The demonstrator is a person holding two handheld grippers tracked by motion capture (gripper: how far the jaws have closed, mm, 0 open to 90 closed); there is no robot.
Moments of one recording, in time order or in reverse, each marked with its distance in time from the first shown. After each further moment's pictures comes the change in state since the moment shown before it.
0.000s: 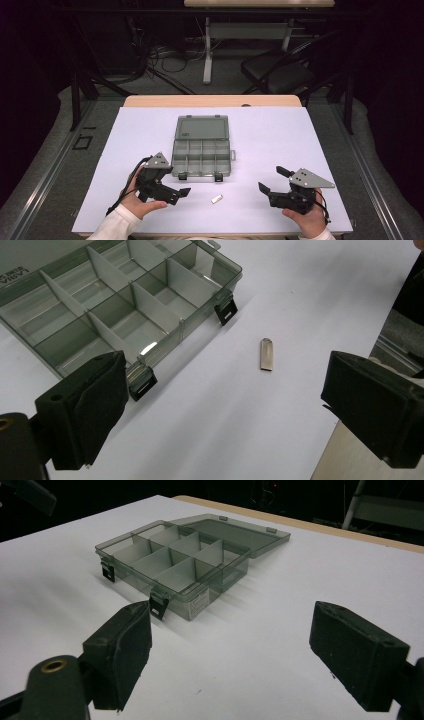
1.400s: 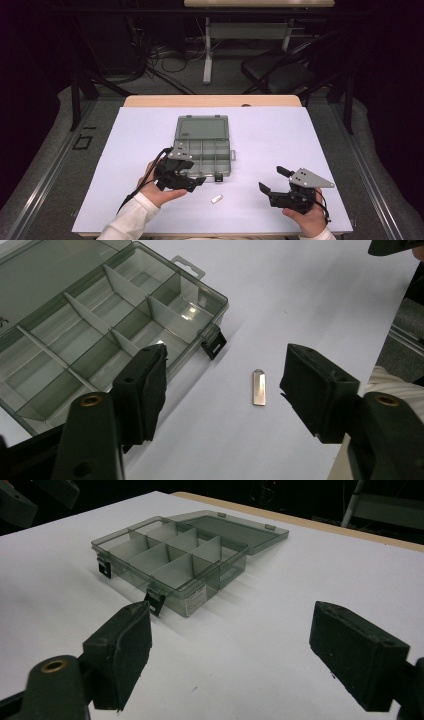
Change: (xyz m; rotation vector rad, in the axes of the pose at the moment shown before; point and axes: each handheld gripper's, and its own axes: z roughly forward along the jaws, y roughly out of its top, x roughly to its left) left arm -0.016 0.041 0.021 0.039 0.010 0.066; right arm -0.002 -0.002 0.001 0.006 -0.005 -0.009
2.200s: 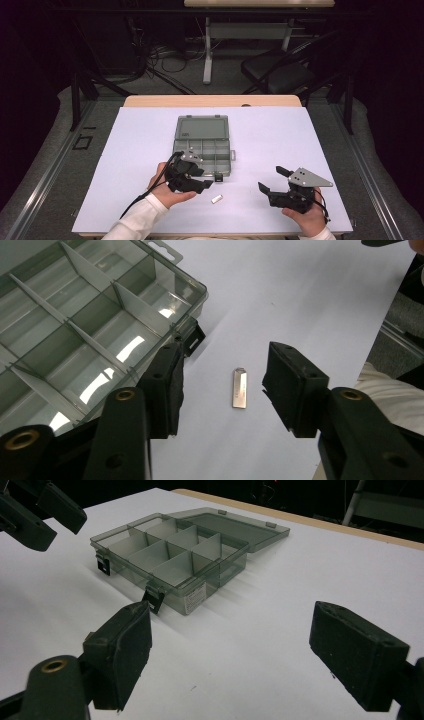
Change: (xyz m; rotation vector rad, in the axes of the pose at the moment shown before) left arm -0.013 0.004 0.025 0.069 -0.039 -0.035; right arm -0.001 -0.001 0.002 0.016 0.003 -0.007
